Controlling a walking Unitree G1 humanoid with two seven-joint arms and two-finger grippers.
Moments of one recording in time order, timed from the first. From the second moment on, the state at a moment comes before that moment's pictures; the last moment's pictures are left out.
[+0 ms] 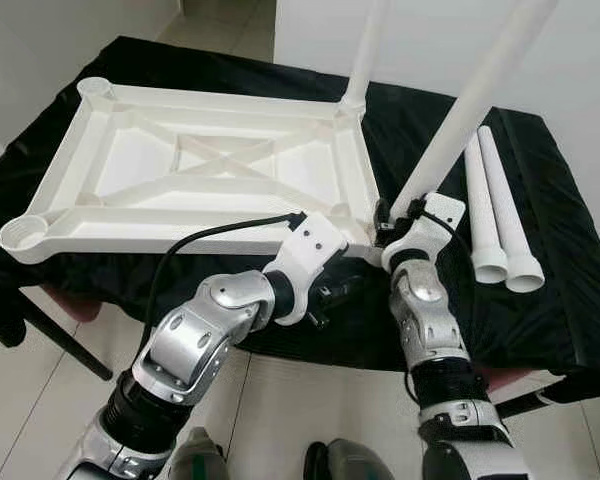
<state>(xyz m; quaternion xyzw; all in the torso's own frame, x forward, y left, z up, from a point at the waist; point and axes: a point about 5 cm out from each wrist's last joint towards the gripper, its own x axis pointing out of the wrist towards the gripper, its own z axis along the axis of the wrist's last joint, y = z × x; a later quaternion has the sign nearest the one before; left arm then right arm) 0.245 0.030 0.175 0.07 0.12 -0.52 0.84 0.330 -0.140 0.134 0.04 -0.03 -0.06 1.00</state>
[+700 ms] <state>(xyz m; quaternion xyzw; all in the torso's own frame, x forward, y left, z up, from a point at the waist) 0.245 0.030 0.175 0.07 0.12 -0.53 0.84 0.340 -0.182 0.145 -0.01 -0.02 0.13 0.99</state>
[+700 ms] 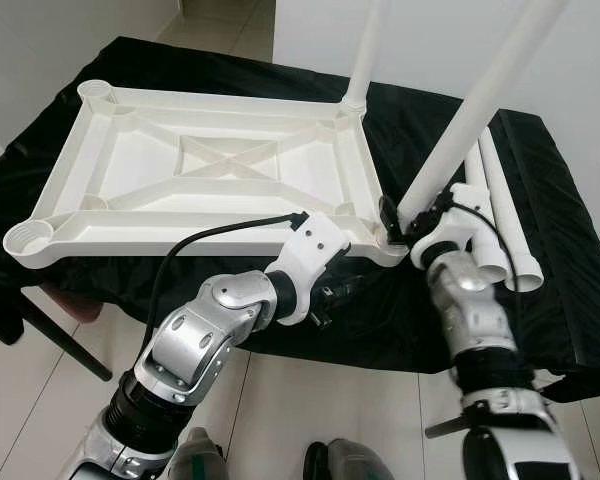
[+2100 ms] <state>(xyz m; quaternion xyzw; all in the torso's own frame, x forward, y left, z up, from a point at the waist) 0.247 0.033 0.177 0.07 0.12 -0.52 0.85 0.357 -0.169 0.126 -0.02 0.00 0.24 0.97</state>
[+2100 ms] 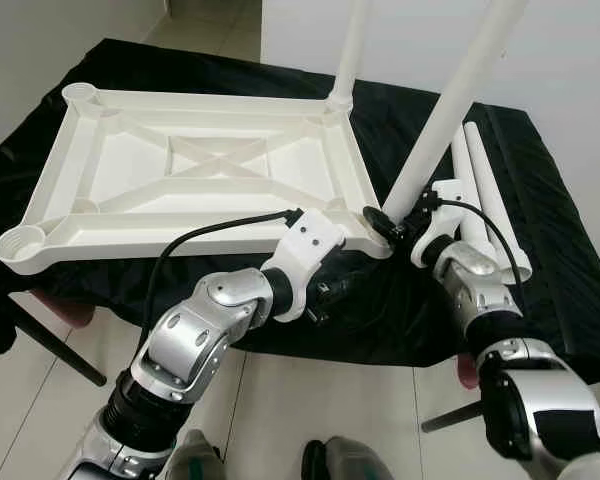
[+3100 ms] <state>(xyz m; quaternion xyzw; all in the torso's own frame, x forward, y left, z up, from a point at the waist) 0.245 0.031 0.177 0.07 0.11 -0.52 0.84 0.326 -0.143 0.124 0.03 0.02 -0.08 1.00</state>
